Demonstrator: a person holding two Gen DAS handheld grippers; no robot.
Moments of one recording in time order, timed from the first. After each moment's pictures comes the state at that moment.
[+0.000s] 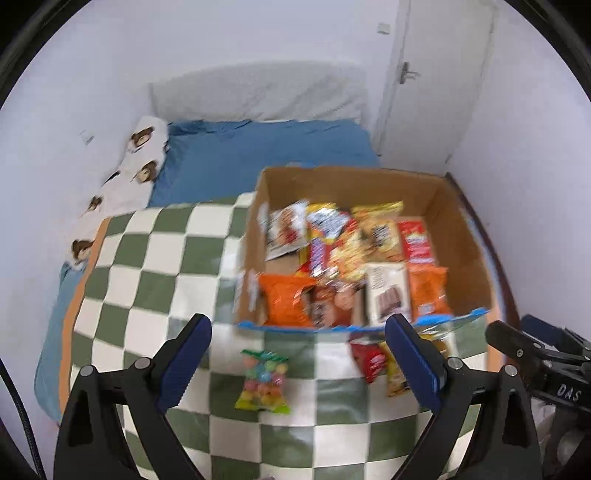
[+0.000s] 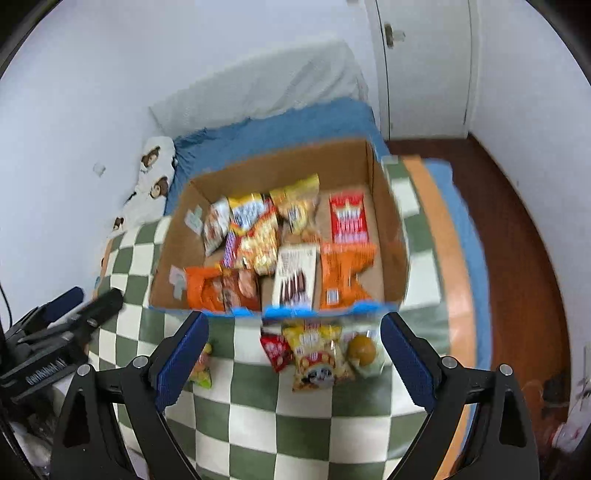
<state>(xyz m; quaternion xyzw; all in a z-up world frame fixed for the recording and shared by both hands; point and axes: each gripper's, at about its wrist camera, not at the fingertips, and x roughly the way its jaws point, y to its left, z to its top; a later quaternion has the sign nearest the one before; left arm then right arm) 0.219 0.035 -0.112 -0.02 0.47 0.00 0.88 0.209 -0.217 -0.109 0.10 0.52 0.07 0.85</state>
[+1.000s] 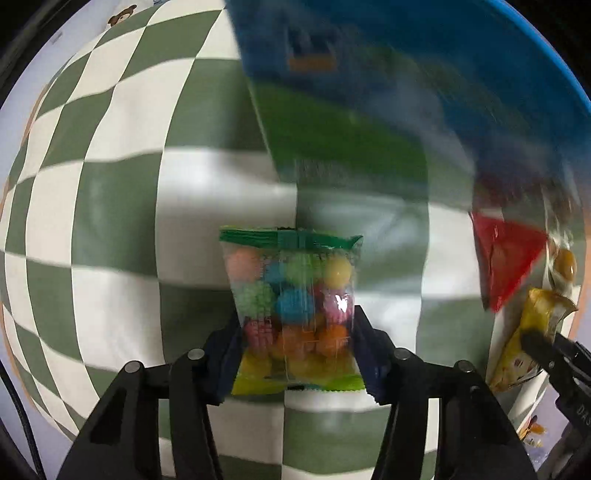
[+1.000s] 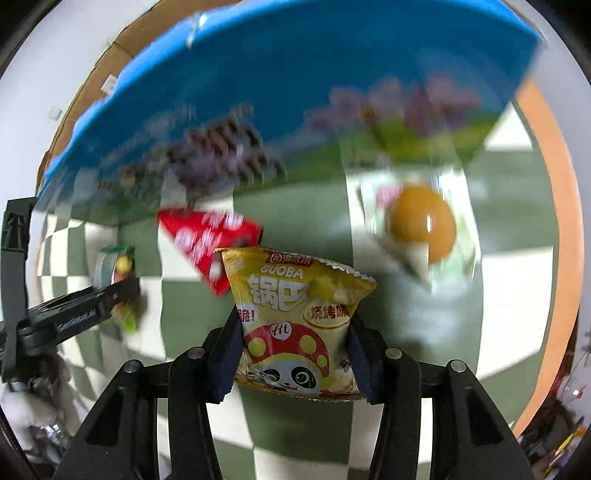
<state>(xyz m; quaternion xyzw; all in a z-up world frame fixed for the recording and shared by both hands) 0.232 0.057 -0.325 -0.04 0.67 -0.01 0.74 0.186 -0.192 -0.298 0.11 0.65 0.06 0.75</state>
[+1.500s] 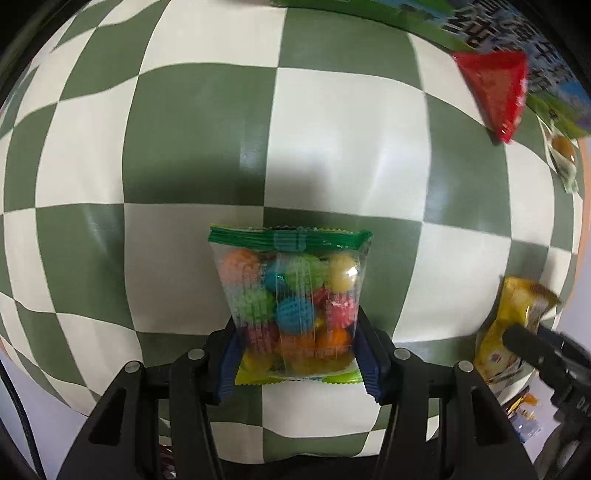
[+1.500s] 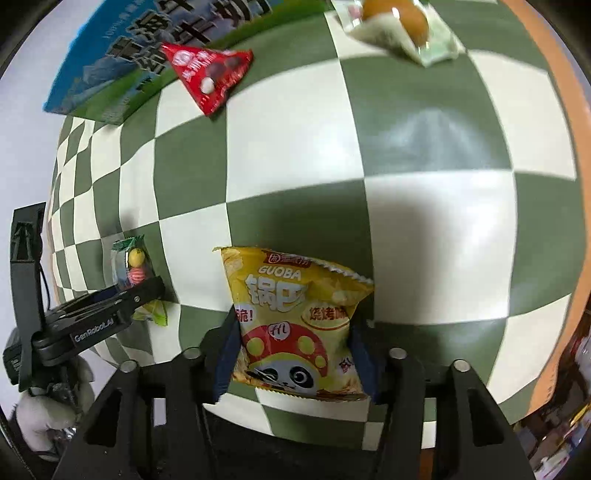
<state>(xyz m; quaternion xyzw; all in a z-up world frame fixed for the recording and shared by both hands) 0.139 0.045 -0.359 -0.06 0.72 -0.02 0.69 0.087 -0.192 -0.333 0.15 0.71 0.07 0.68</state>
